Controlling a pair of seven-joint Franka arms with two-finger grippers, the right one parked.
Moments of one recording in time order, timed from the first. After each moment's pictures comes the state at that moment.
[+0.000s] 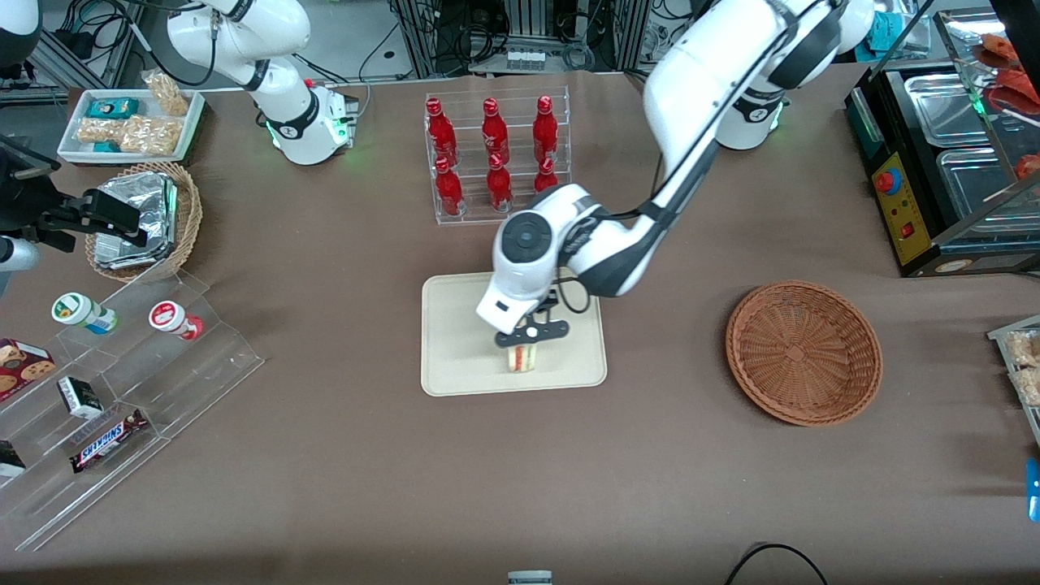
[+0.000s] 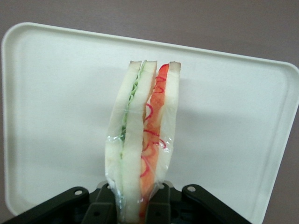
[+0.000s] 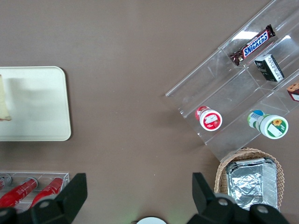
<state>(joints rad) -0.60 0.82 -0.29 -1.29 0.18 2.11 -1.09</state>
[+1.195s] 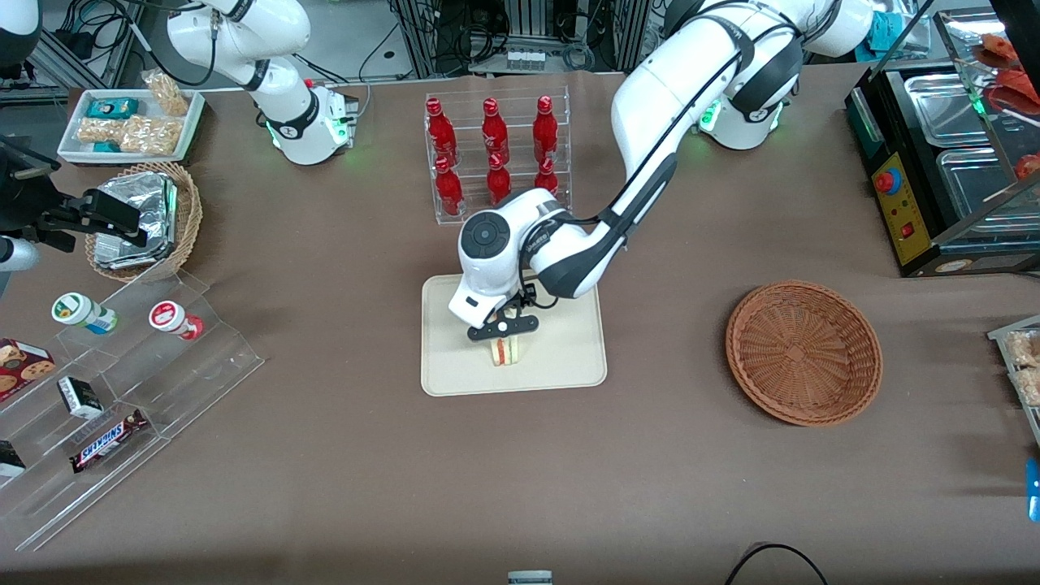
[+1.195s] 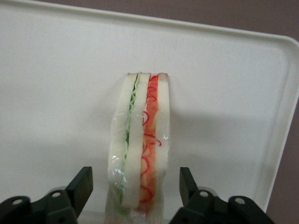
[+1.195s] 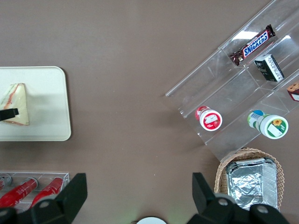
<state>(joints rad) -0.66 0.90 -0.29 -1.18 0.21 2.04 -1.12</state>
